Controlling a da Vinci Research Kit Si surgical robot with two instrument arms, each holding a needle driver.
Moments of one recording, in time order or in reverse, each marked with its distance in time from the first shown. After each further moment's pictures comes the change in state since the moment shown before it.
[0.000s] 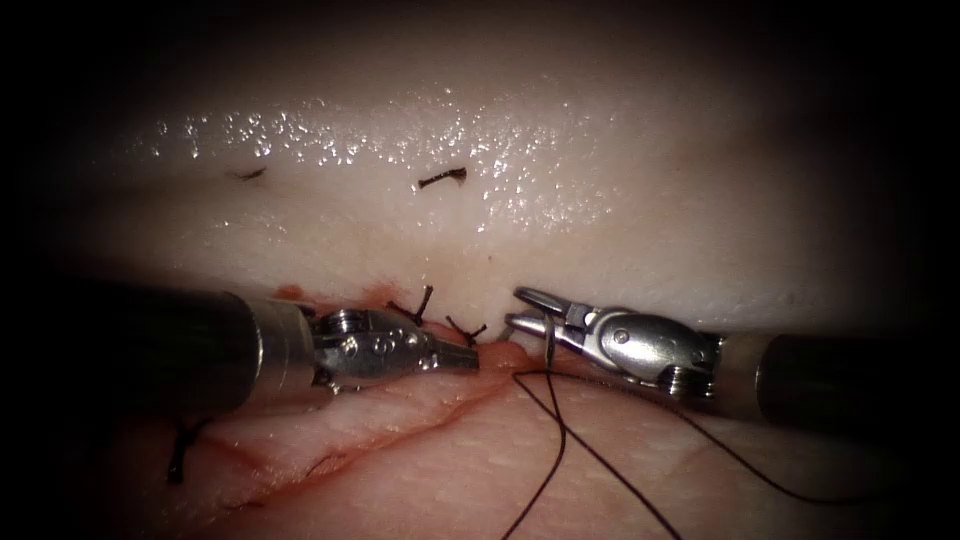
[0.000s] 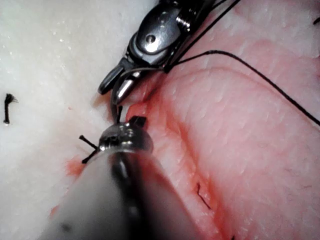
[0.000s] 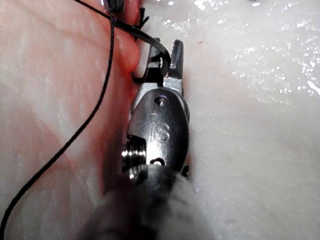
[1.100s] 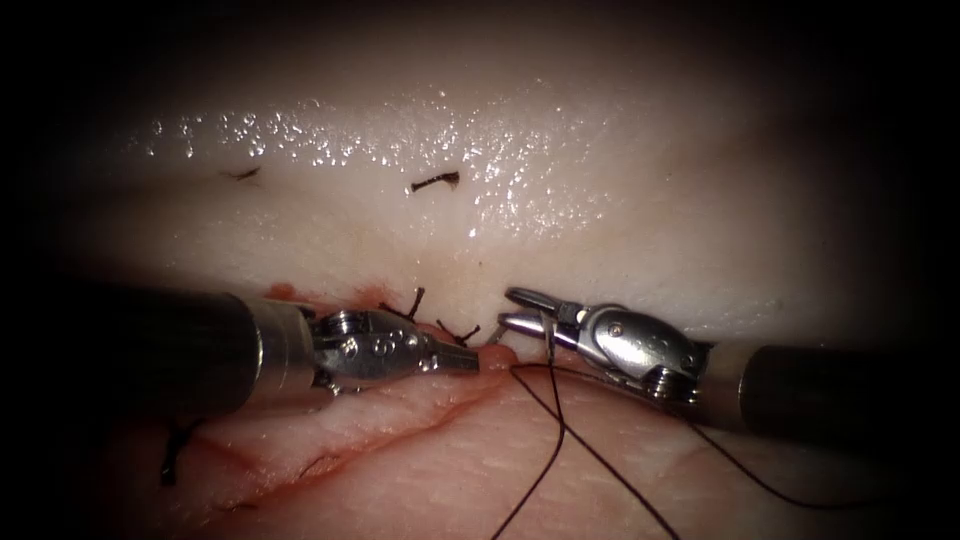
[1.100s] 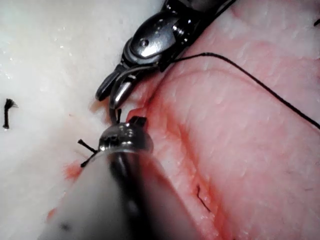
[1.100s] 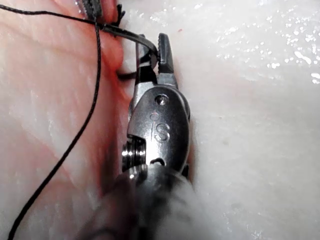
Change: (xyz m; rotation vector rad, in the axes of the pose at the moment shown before) right arm 0.000 -0.002 0.003 0.160 0.057 0.113; left arm 0.000 0.000 0.000 -0.004 -0.002 0.000
